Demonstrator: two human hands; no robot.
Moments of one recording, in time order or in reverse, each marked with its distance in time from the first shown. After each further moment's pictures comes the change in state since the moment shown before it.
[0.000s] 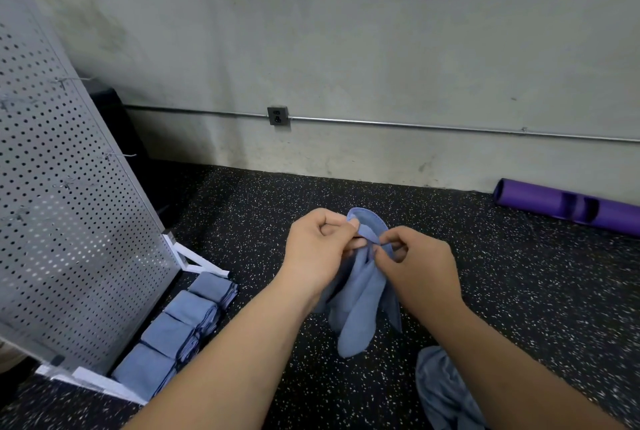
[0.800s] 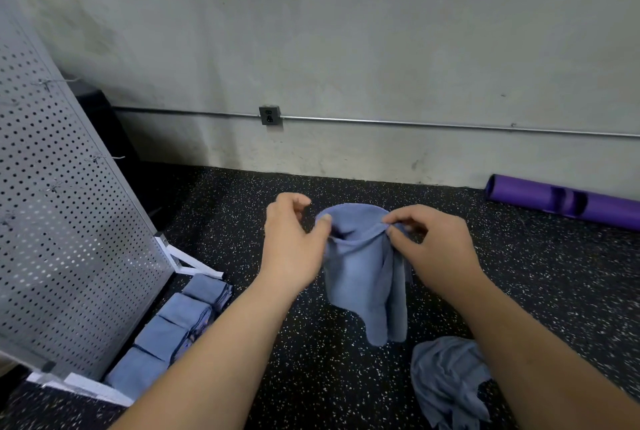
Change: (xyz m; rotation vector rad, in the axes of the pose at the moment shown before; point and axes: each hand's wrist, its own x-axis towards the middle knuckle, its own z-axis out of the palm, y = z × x) left_hand 0.021 -0.007 -0.025 0.620 0.187 0.307; right_hand 0.023 0.014 -0.039 0.148 -0.049 -0.150
